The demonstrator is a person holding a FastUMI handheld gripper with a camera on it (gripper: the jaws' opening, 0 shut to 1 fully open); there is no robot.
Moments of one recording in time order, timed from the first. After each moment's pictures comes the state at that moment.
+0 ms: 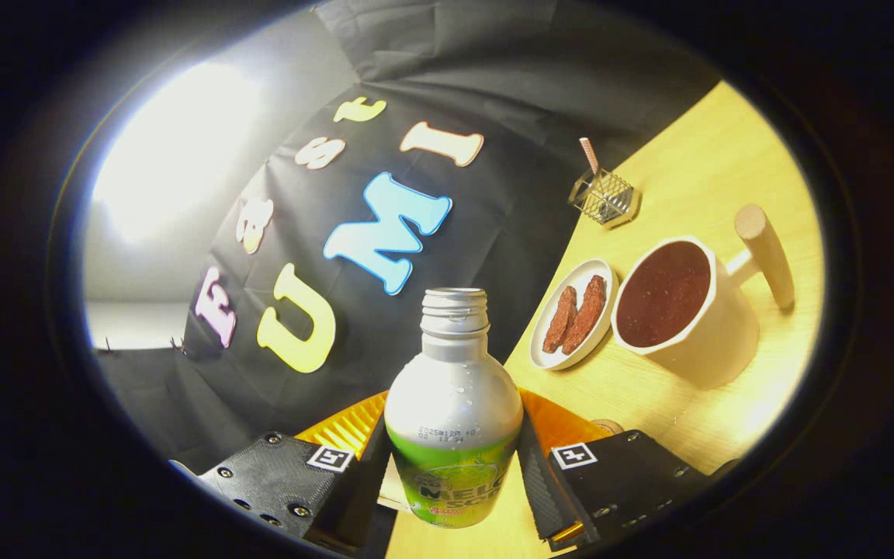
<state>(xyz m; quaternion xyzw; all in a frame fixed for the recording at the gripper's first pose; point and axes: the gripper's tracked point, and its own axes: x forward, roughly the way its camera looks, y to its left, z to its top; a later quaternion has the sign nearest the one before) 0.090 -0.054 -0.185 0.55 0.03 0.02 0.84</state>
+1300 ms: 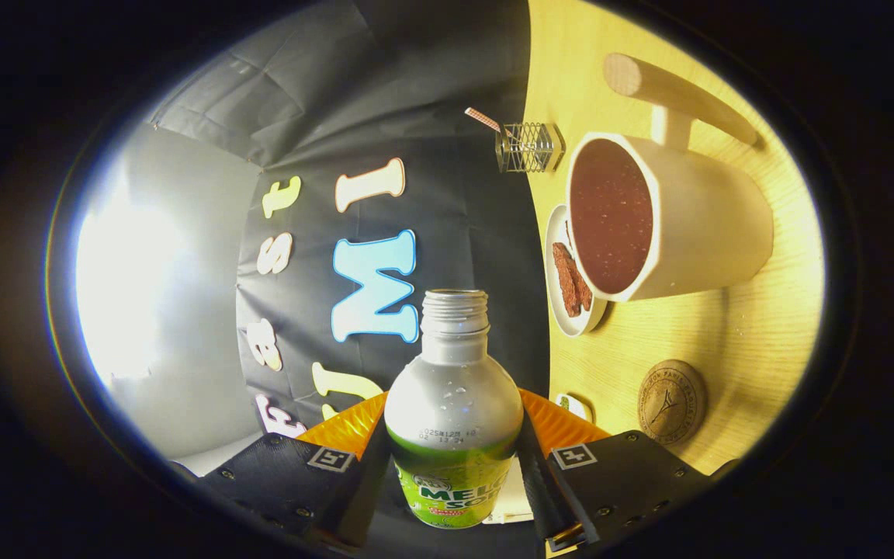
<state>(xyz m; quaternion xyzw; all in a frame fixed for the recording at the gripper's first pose) 0.104 -0.063 -0.176 0.76 -0.01 0.03 0.65</state>
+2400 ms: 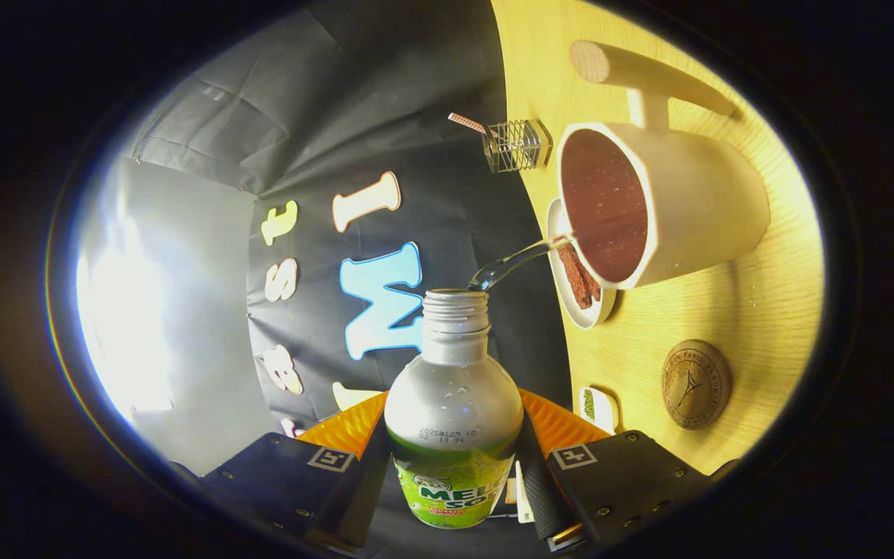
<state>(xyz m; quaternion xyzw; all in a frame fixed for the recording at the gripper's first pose) 0.109 -0.067 -0.164 0.79 -0.04 0.03 0.61</state>
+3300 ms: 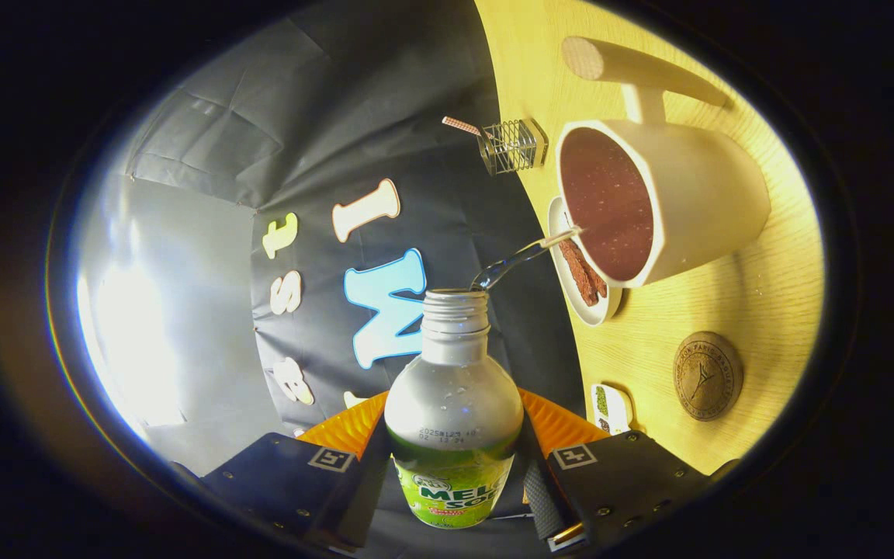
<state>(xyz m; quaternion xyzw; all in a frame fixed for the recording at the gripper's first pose) 0.109 -0.076 -0.157 0.80 -0.05 0.03 0.59</state>
